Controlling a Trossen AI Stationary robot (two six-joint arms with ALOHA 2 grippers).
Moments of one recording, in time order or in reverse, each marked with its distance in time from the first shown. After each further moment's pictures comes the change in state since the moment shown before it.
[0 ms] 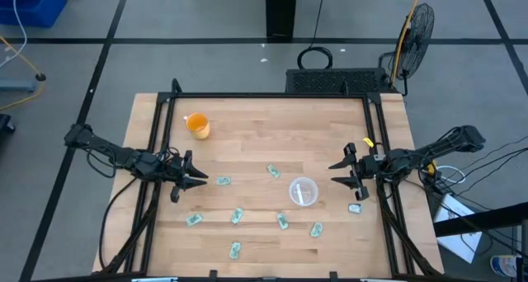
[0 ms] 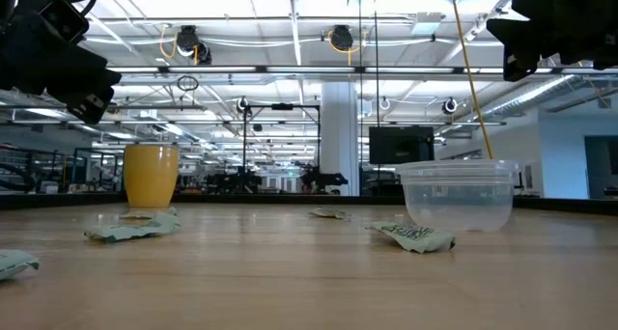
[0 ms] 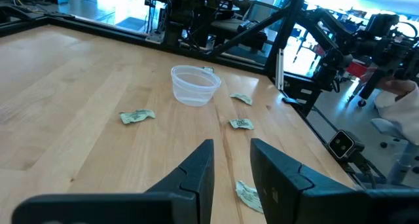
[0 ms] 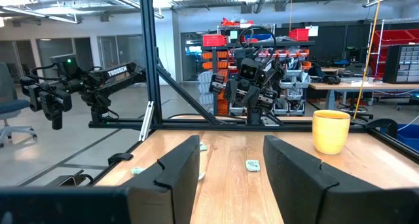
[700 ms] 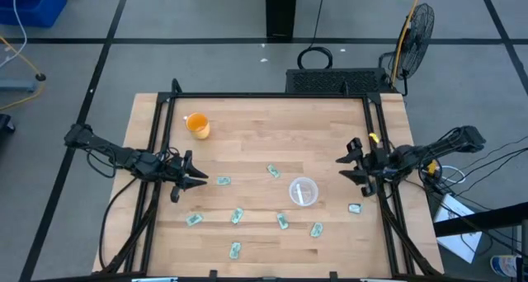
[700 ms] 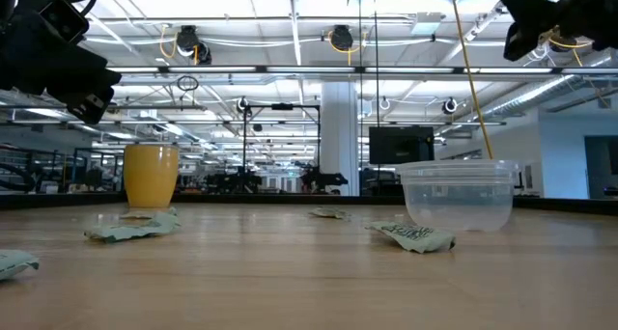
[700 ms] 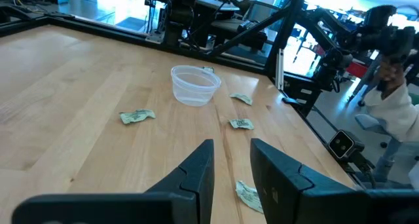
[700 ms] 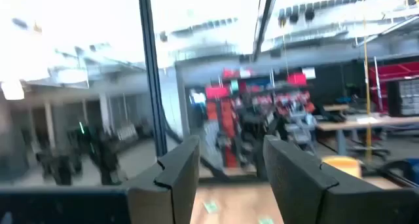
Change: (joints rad) left arm 0.000 0.000 0.000 0.000 0.000 0.000; right arm -0.007 -0.002 0.004 0.227 -0.001 0.067
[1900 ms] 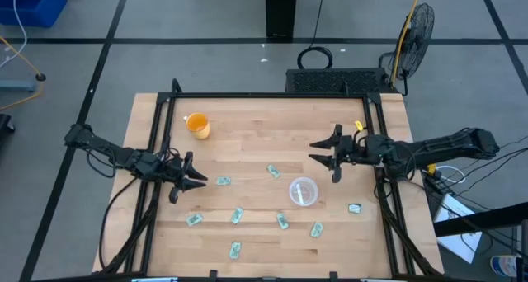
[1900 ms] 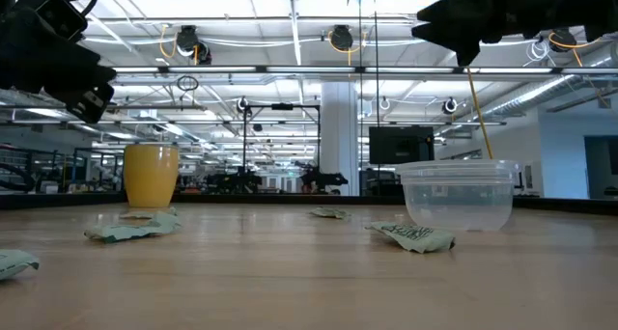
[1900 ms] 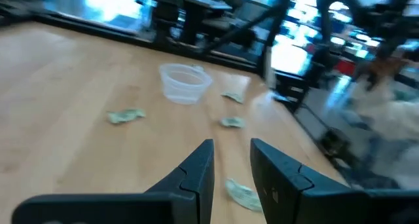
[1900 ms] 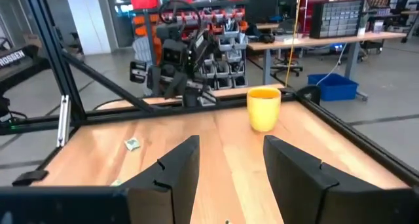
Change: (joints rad) left arm -0.001 -0.002 0.000 0.008 0.062 -0.015; right arm -0.261 0.431 0.335 -0.312 0.000 0.011
